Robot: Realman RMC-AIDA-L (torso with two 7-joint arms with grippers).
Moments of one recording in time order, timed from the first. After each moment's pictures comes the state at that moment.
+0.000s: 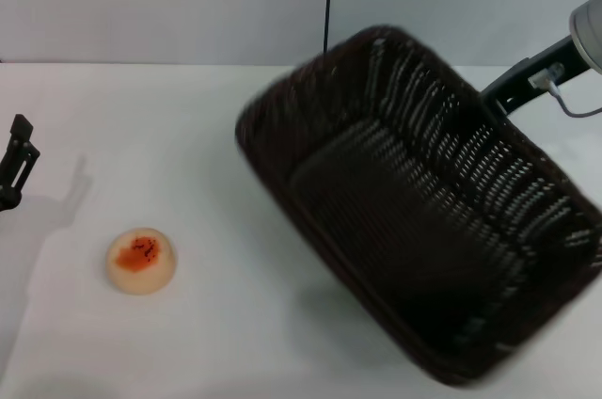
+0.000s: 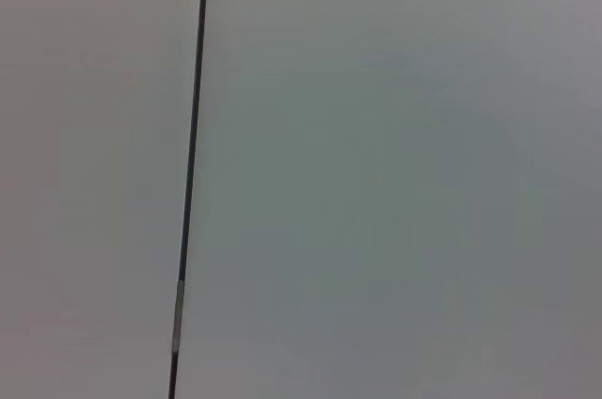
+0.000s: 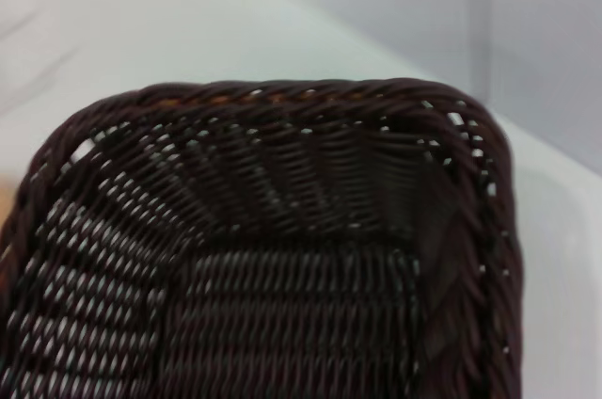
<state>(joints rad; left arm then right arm) -0.16 -2.07 -0.58 -0.16 2.12 1.49 -0.20 0.88 2.03 -0.95 -0.91 -2.58 -1.53 2.26</state>
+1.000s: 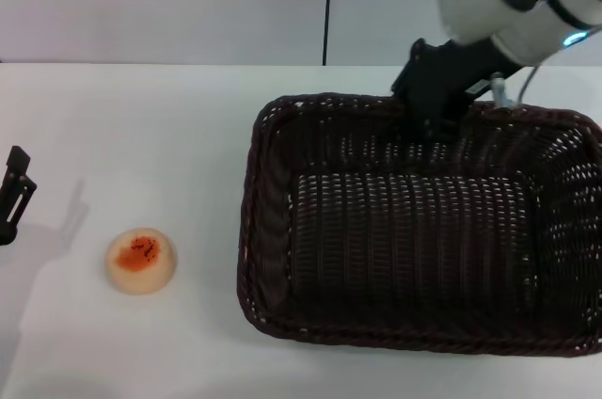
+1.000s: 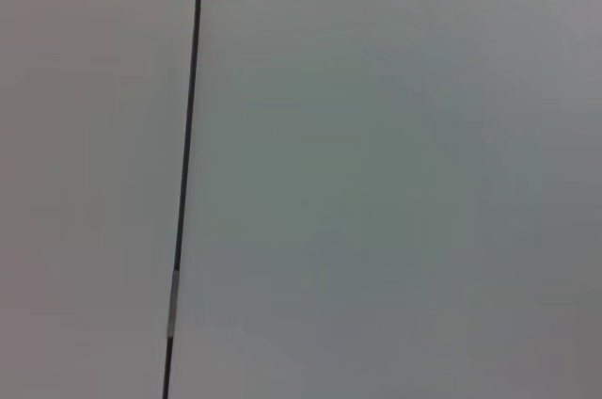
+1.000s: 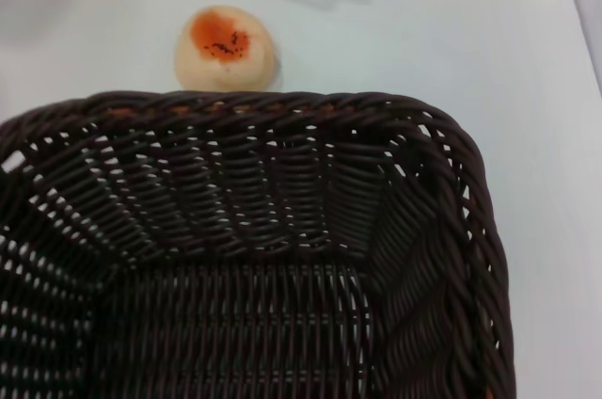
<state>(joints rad) -0.09 -2.07 -0.53 -0.17 2.13 1.55 -0.20 0.92 2.07 -1.21 -1.06 -2.49 -1.56 1.72</state>
